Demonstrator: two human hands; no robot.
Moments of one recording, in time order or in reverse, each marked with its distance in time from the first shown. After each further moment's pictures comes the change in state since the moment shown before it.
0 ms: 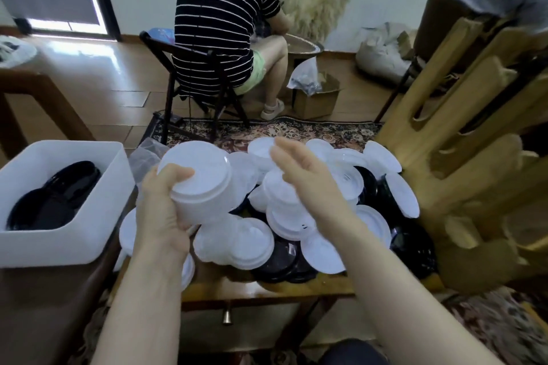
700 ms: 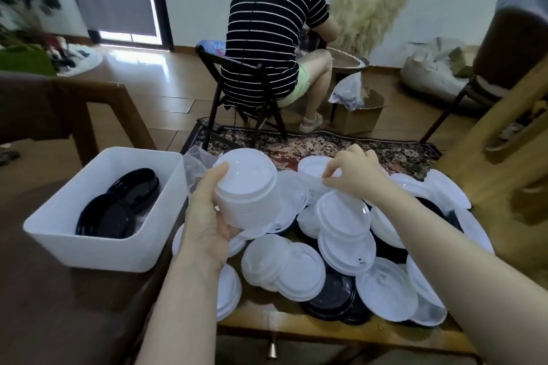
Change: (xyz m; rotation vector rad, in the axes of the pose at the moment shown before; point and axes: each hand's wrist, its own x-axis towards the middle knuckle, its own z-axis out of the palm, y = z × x) left_hand 0.031 0.014 -0.014 -0.153 -0.083 -0.103; right_hand 0.129 0.035 -0.019 -1.309 -0.106 -0.158
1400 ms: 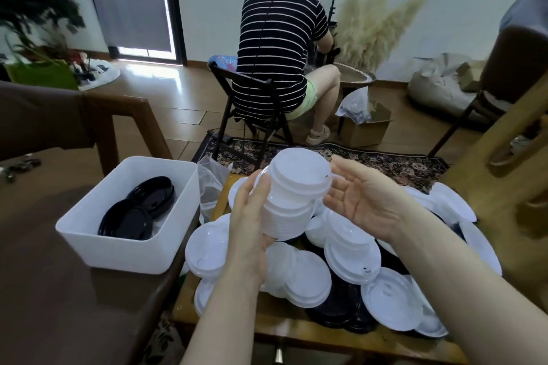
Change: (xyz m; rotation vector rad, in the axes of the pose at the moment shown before) left_hand -0.018 -0.027 0.023 0.141 -0.044 0.072; right_hand -0.069 -0.058 -0.051 1.875 -0.265 0.382
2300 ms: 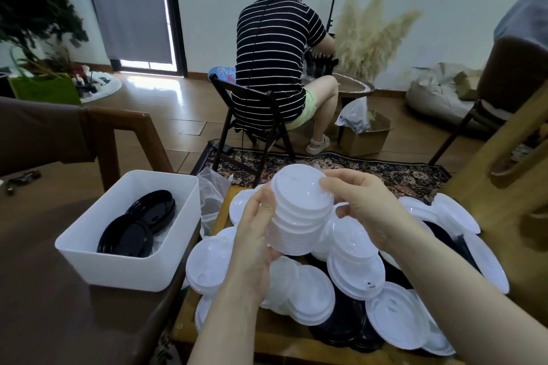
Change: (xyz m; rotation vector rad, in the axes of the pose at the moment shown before) left_hand -0.005 0.005 0.001 0.105 -0.118 0.034; right_hand 0.006 0.002 0.002 -0.535 0.151 -0.278
